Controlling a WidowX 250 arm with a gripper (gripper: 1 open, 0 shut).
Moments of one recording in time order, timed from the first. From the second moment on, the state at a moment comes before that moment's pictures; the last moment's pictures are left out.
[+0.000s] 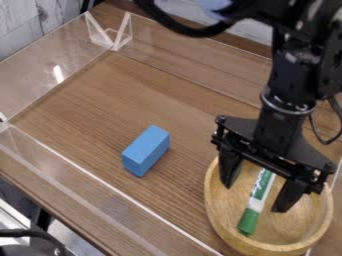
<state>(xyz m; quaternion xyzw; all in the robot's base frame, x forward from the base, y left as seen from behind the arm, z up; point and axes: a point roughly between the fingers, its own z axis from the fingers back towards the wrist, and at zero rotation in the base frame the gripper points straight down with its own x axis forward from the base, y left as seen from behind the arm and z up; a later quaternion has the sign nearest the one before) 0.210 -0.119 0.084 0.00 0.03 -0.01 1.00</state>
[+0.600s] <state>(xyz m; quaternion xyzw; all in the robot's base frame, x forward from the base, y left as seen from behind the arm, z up) 0.217 -0.119 0.072 0.00 0.01 -0.02 1.00</state>
